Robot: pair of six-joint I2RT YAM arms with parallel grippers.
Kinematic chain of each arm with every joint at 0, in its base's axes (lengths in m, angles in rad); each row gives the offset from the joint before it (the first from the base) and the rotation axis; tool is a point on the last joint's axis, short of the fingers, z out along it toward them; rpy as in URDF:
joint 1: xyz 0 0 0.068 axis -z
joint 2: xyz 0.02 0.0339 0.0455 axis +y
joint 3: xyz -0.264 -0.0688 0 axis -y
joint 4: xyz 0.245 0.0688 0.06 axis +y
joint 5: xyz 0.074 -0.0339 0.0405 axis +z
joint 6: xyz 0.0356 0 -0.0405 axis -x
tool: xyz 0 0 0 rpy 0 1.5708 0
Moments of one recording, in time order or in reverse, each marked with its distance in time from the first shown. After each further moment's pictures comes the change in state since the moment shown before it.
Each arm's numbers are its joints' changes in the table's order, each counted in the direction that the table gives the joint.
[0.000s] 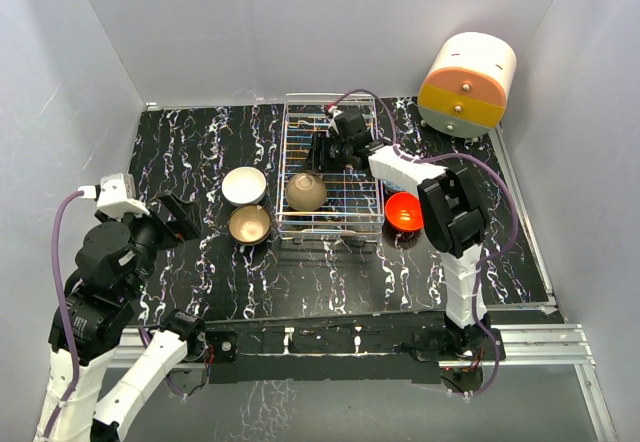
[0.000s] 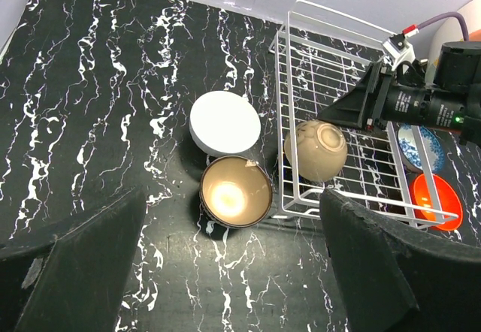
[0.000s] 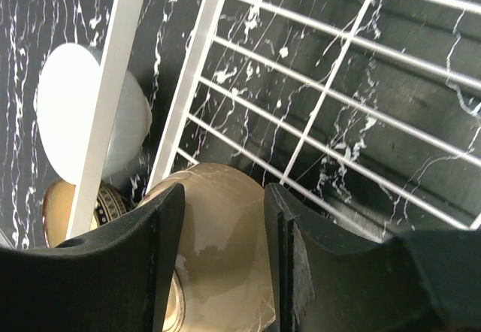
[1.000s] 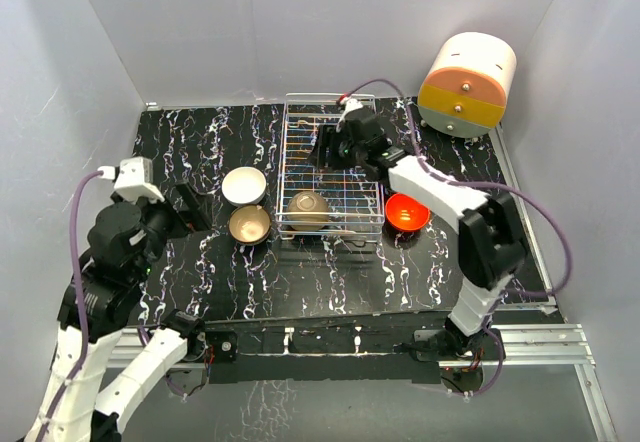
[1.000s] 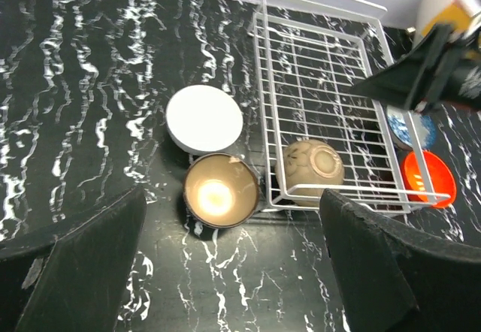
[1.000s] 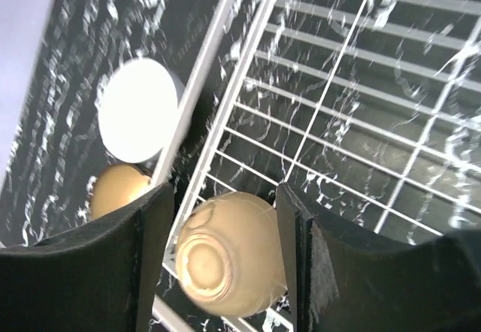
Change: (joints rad) left arm 0.000 0.073 0.009 -0.034 -0.076 -0.034; right arm -0.053 -0.296 -0.200 -0.008 -0.151 0.014
